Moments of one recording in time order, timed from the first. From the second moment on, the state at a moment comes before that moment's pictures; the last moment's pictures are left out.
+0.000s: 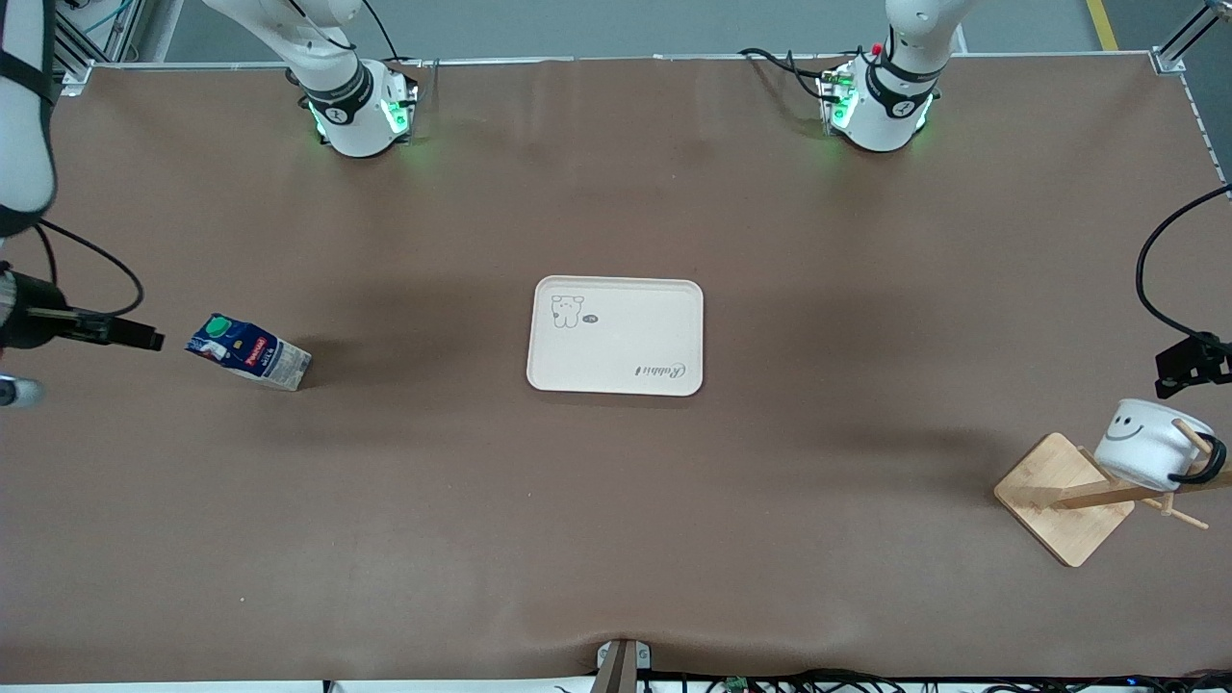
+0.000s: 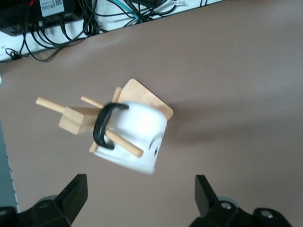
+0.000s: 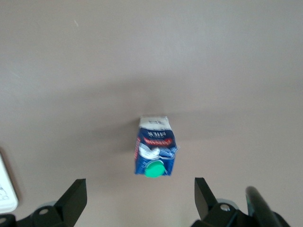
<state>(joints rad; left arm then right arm) 0.69 0.34 -0.68 -1.41 0.30 1.84 0.20 -0.17 0.26 0.06 -1.43 -0.02 1.59 0.07</state>
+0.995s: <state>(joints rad) 0.56 0.17 -0.58 -1.40 0.16 1.62 0.03 -0.07 0.08 0.07 -1.39 -0.01 1.42 0.04</state>
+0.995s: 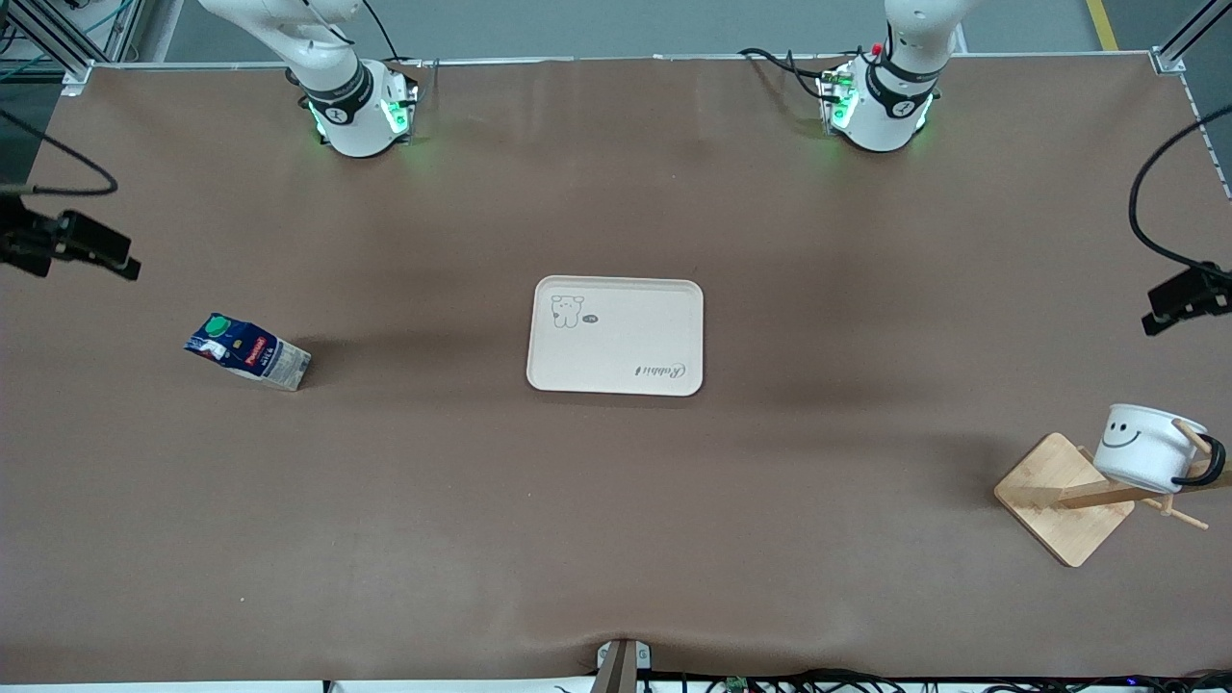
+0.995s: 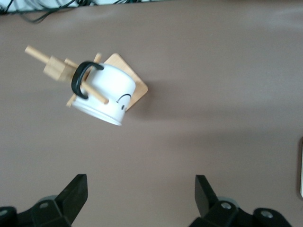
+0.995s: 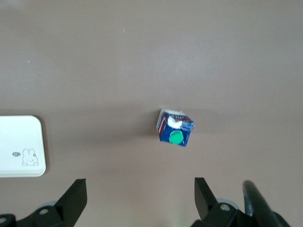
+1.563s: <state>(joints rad) 0.17 0.04 -0.27 -1.48 0.15 1.57 -0.07 -0.09 -0.08 0.05 -1.62 0.05 1.46 0.05</state>
